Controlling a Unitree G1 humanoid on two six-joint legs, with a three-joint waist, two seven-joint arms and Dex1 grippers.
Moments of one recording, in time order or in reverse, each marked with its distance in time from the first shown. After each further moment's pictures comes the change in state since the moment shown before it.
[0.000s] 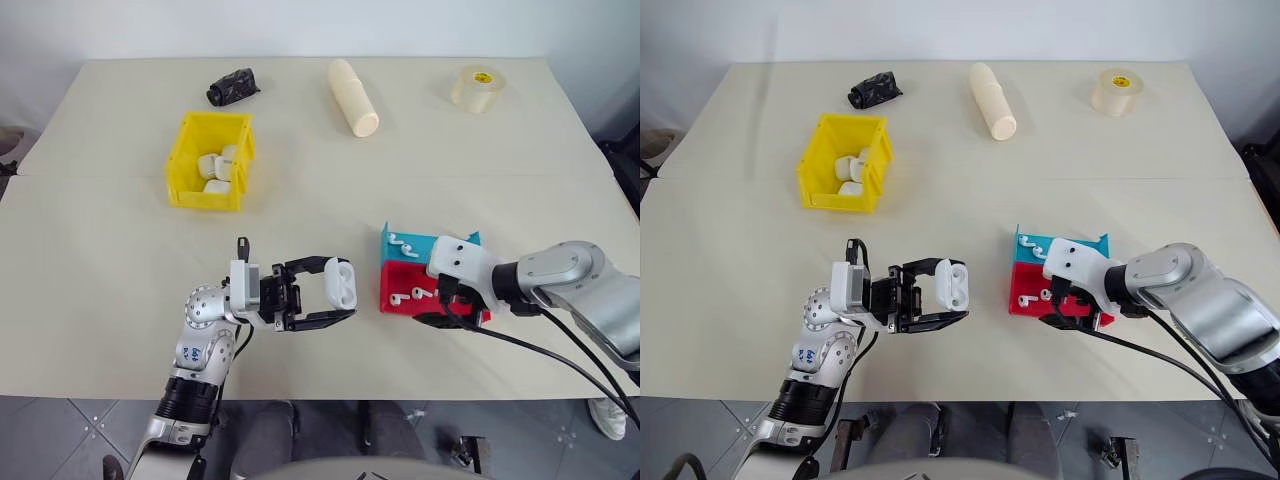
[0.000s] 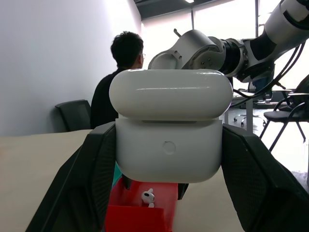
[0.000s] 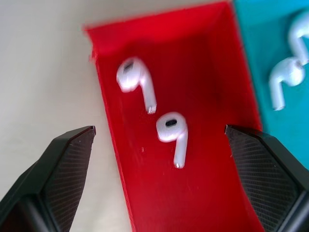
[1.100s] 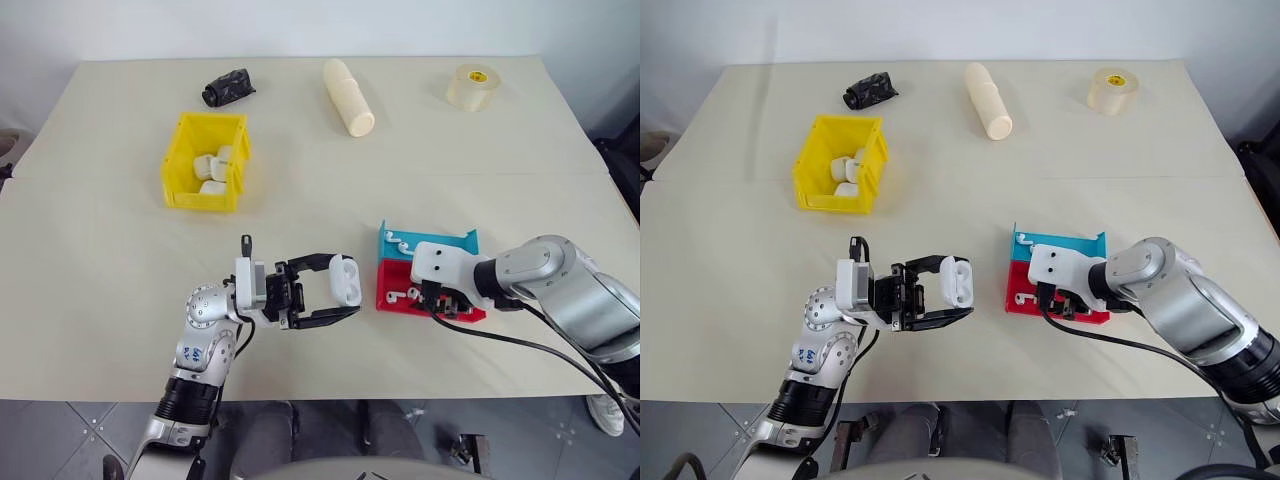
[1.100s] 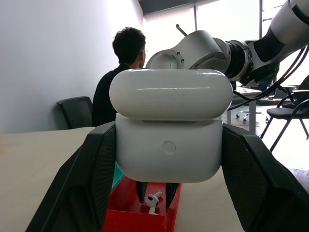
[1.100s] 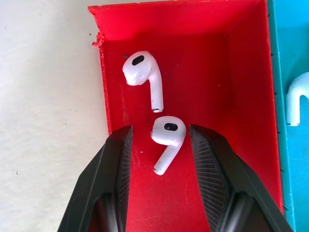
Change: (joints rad) left arm 0.001 0.005 -0.017 -0.032 0.023 0.016 0.054; right arm -0.062 0.079 0.081 -0.004 -0.198 0.010 0.105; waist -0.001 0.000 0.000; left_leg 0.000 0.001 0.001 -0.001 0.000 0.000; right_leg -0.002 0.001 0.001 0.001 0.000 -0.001
